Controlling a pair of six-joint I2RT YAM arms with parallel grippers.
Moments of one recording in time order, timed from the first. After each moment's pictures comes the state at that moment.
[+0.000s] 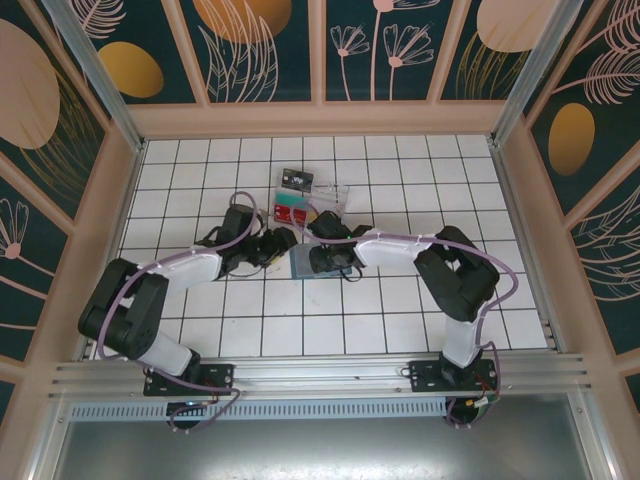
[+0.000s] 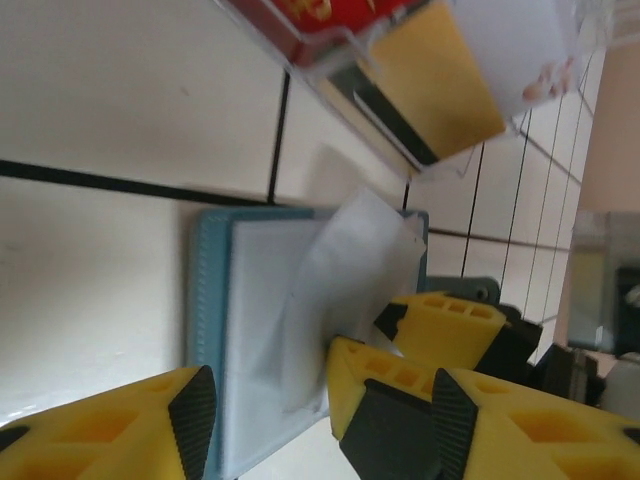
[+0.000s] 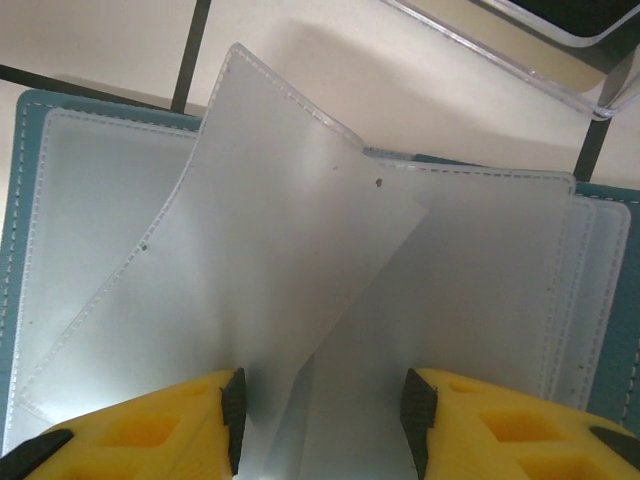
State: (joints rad) left arm -0.45 1.55 0.70 0.06 0.46 -0.97; right arm 0.83 1.86 1.10 -0.35 0.07 0.50
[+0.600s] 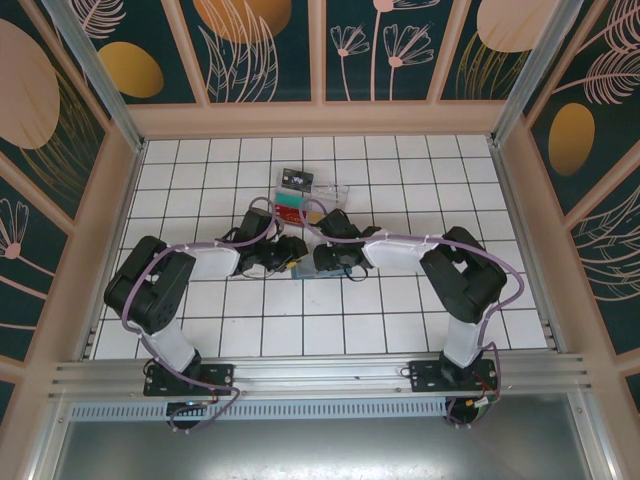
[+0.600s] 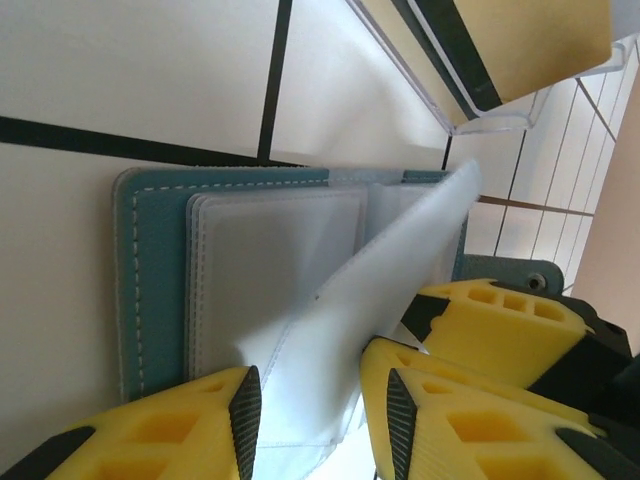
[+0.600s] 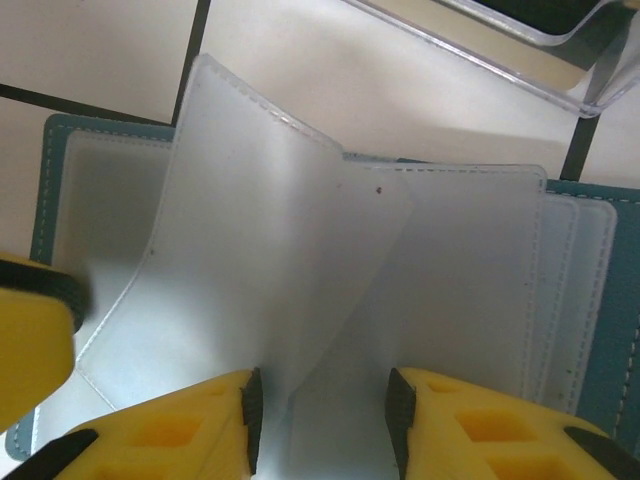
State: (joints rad) left arm -0.50 1.73 0.75 0.13 0.51 -1.00; right arm 0.80 1.82 1.04 -0.27 0.00 0.52
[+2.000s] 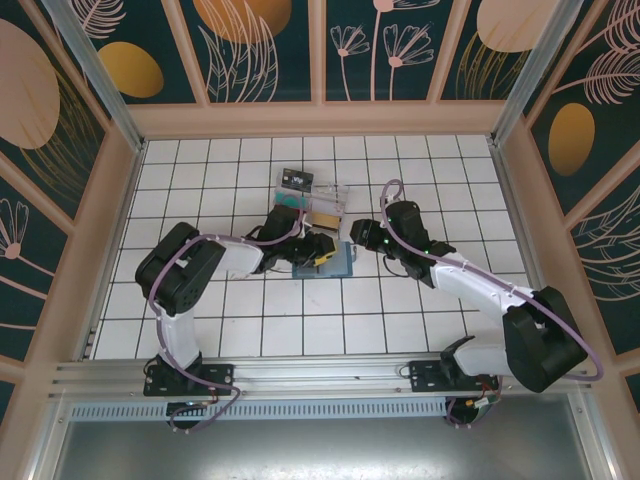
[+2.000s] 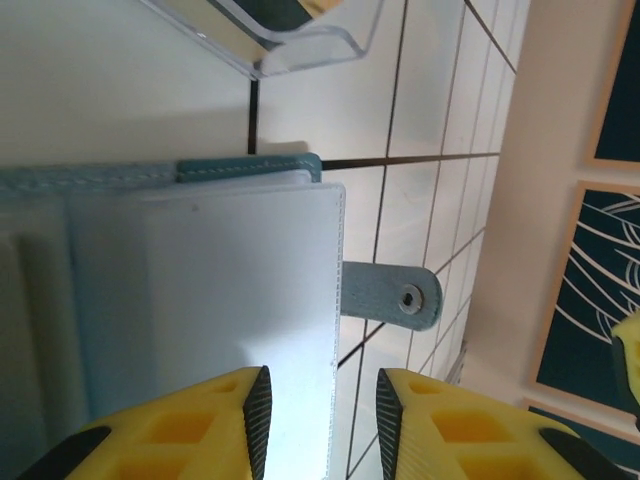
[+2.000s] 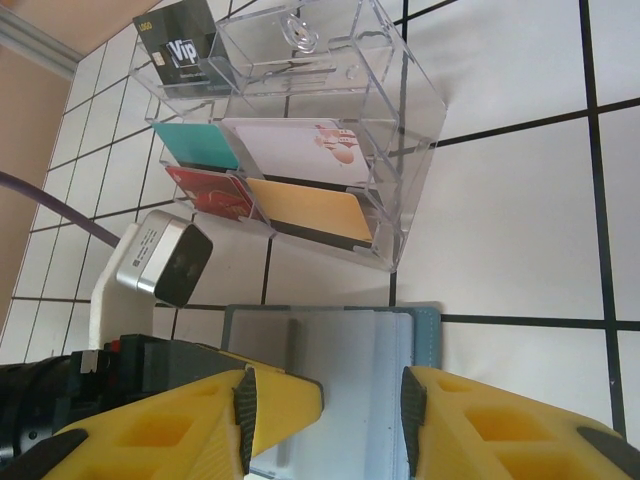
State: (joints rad) left arm -0.61 1.91 0.87 0.36 0.62 -1.12; right arm 0.55 1.29 0.69 0.00 -0.12 0.69
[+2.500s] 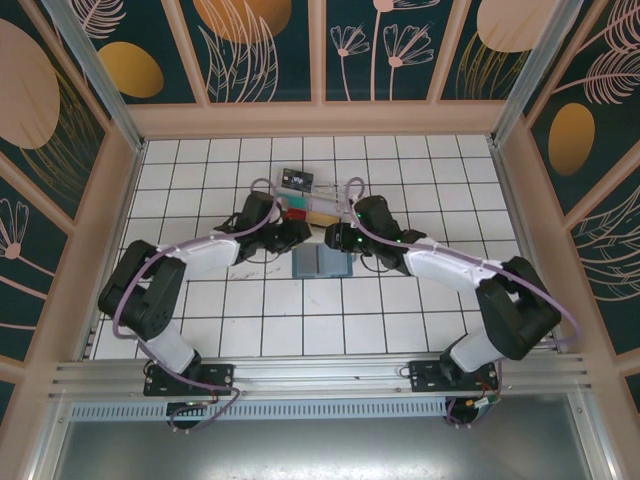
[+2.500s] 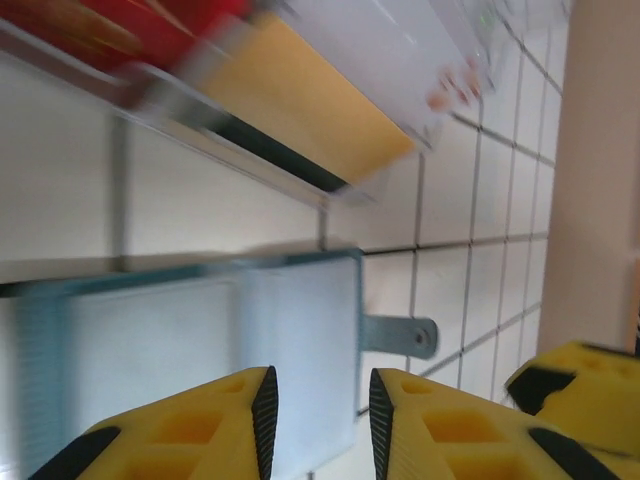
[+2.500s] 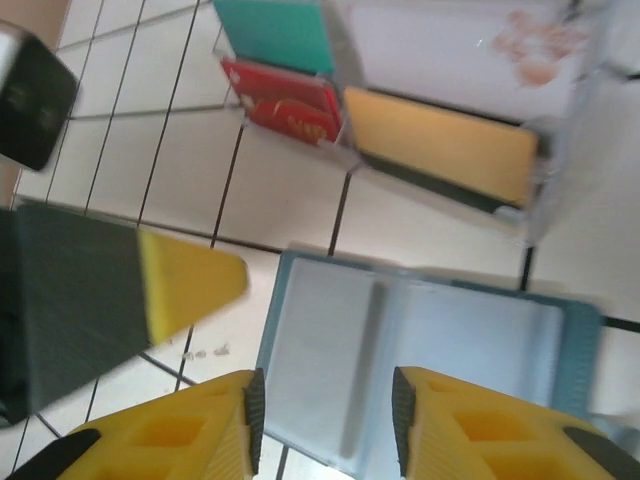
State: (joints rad) left arm -0.49 1.65 0.86 0.04 0.43 -0.94; right arm 0.68 1.52 0.86 -0.04 -0.19 0.62
